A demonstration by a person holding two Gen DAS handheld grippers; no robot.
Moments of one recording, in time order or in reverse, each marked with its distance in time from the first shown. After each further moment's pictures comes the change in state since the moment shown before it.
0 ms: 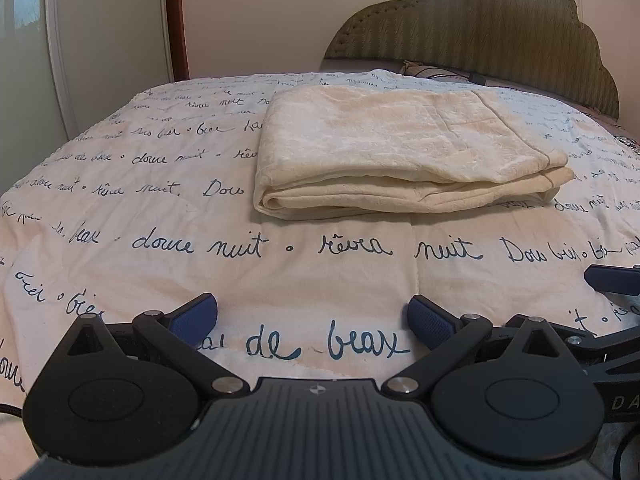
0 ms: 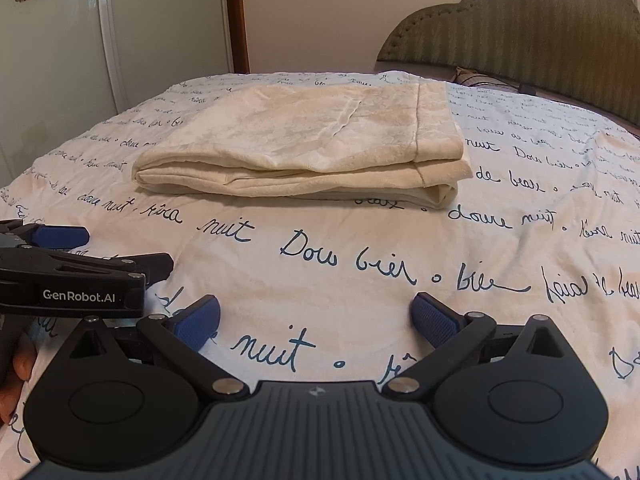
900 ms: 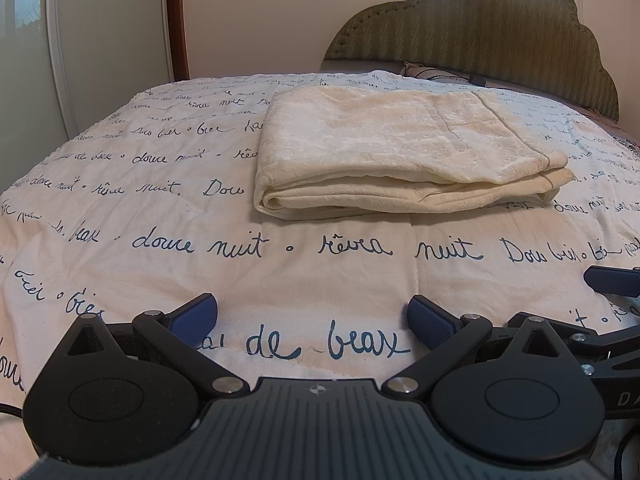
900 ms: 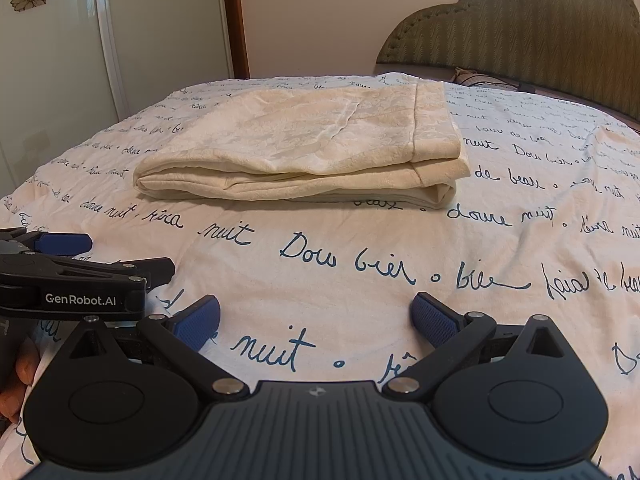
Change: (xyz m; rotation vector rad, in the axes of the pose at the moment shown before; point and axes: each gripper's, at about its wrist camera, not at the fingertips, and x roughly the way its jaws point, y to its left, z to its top) left arm 0.000 0.000 0.000 -0.002 0.000 -0.002; right arm -0.001 -0.002 -0.001 0.014 -0.009 0.010
